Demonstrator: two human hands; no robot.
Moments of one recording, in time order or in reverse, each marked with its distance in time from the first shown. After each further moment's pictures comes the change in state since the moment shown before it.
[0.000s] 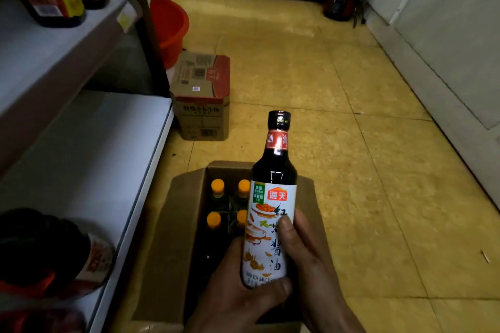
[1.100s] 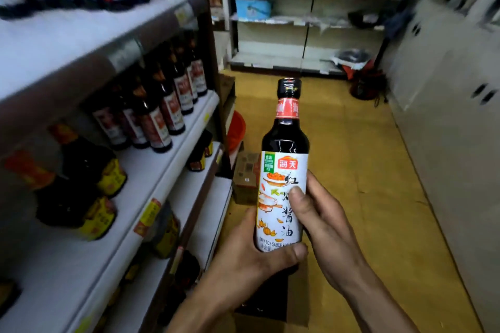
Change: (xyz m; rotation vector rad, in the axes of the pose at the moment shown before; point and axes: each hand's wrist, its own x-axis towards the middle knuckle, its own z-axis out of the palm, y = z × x) left_hand -0.193 0.578 0.093 0.086 0.214 0.056; right_hand -0.184 -0.586 0.076 -0.044 -0.258 -0.315
